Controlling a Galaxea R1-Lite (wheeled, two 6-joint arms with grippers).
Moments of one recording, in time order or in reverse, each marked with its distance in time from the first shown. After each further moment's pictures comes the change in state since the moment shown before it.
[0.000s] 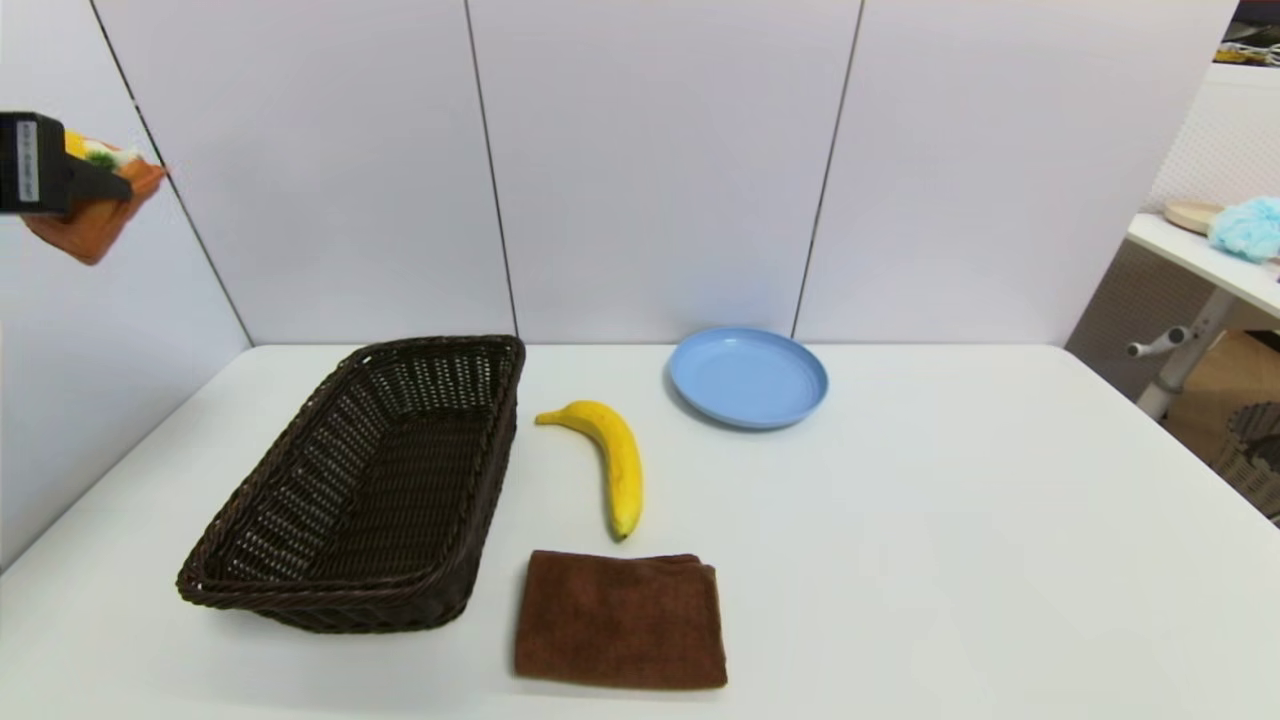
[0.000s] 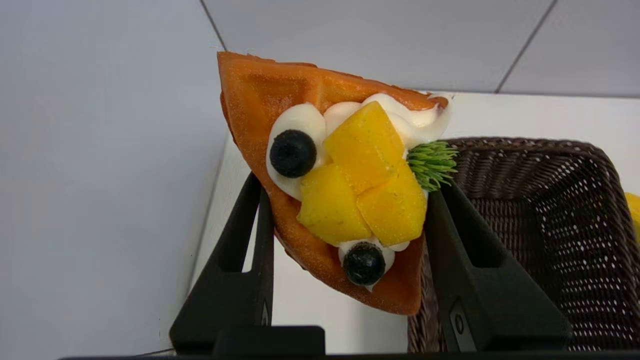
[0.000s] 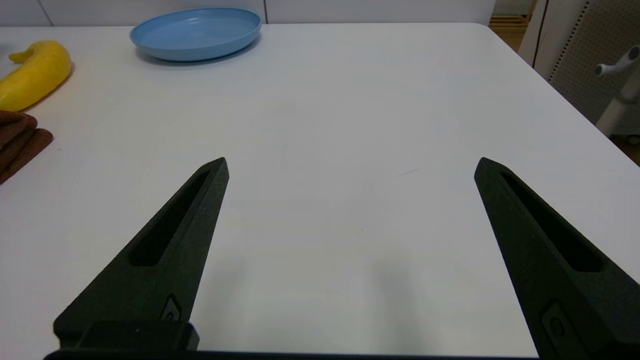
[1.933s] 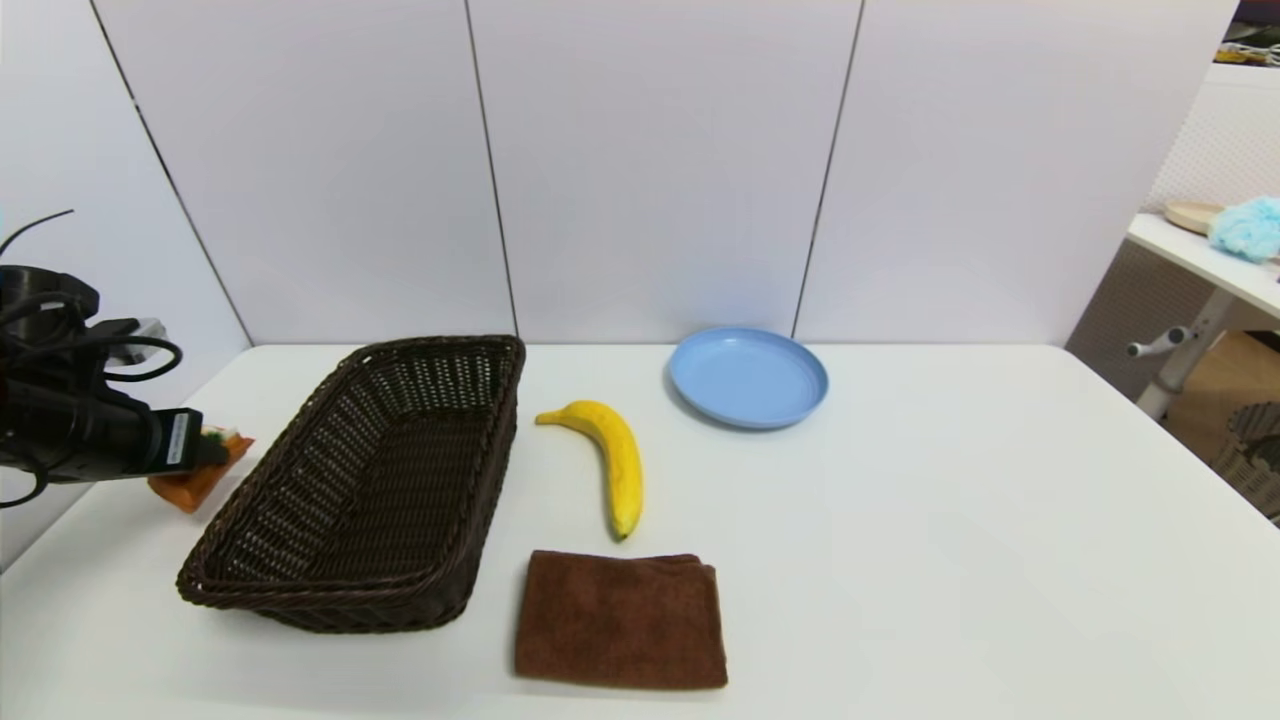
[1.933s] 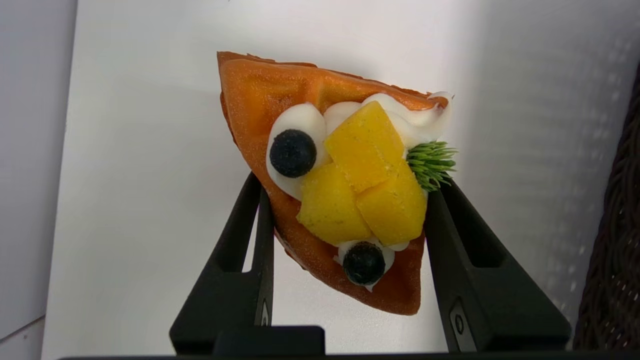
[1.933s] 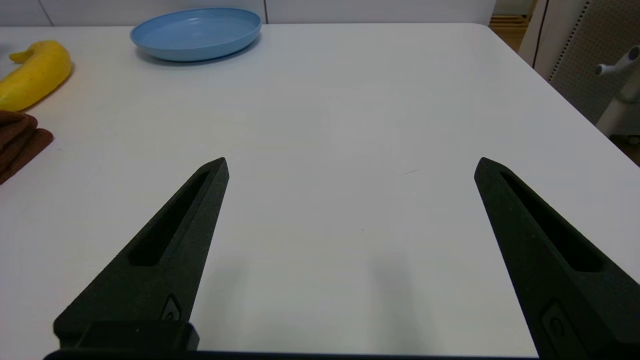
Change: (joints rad) left arm 0.153 0.262 0.562 -0.360 -0.087 0.026; right arm 0.000 0.000 0.000 0.000 0.000 0.000
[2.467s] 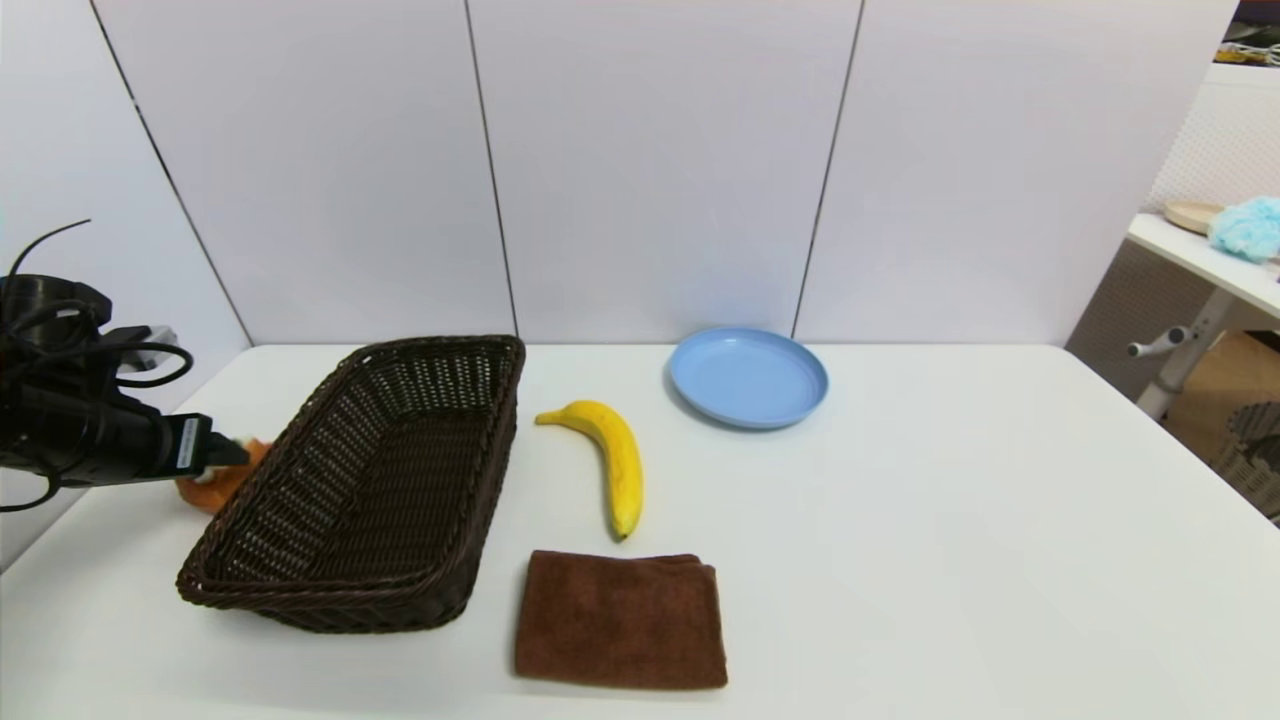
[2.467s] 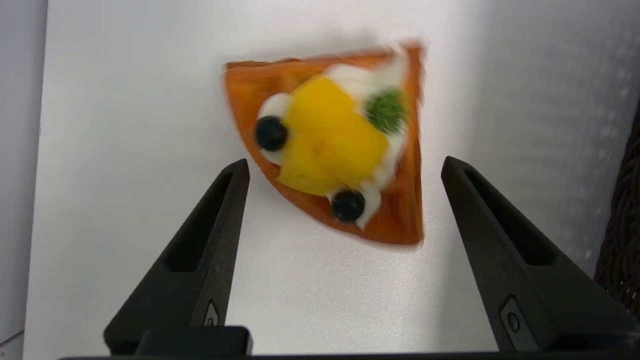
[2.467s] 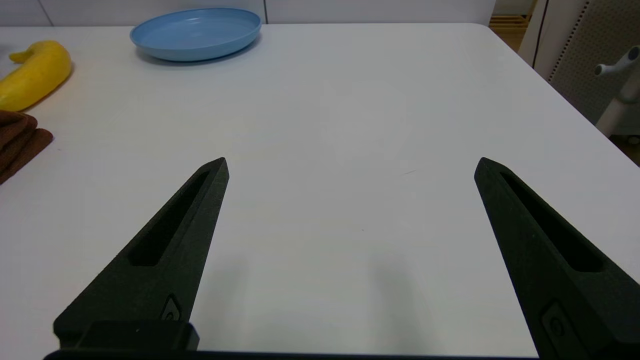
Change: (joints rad) left arm -0.001 0.024 0.001 -0.004 -0.011 0.001; right arm 0.000 0.000 0.000 0.000 0.000 0.000
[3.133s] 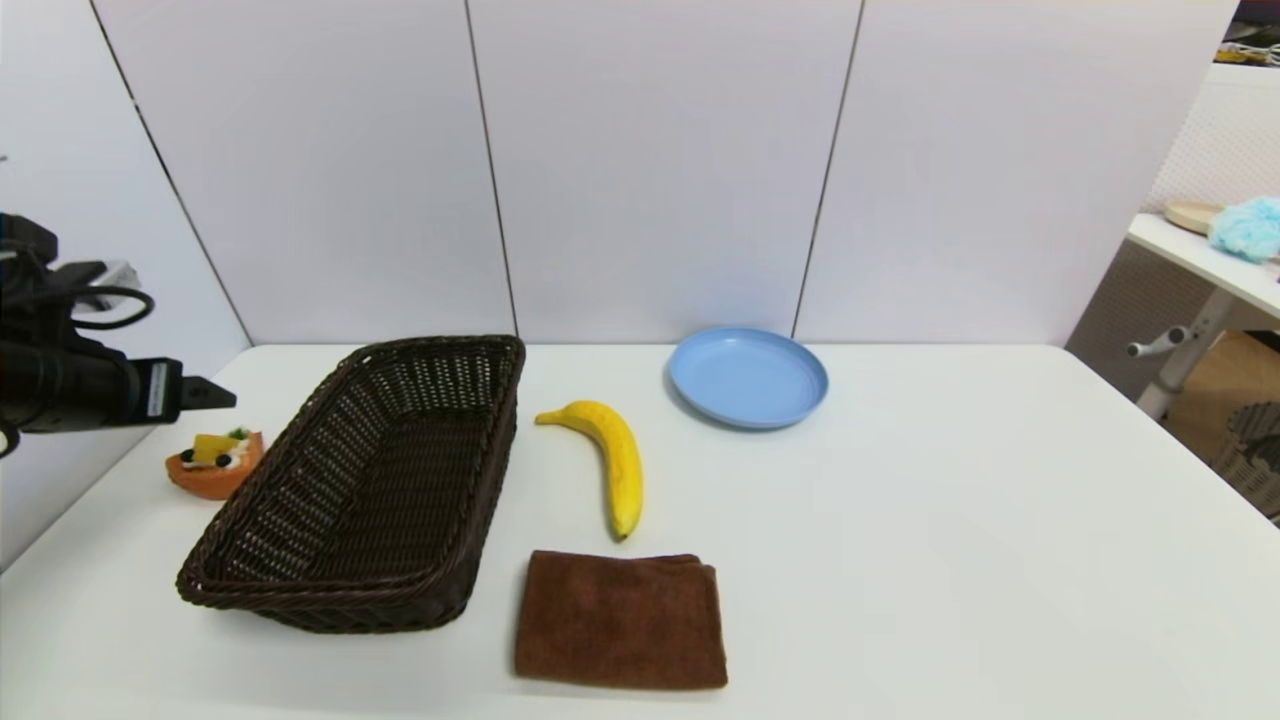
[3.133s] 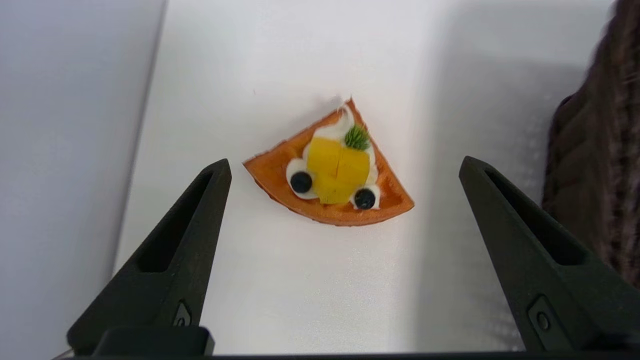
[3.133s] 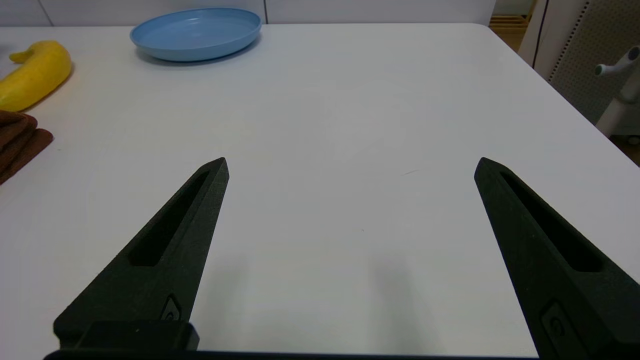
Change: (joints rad) left arm 0.000 -0.111 -0.112 0.032 -0.003 -0.001; right arm 0.000 0.000 0.000 0.000 0.000 0.000
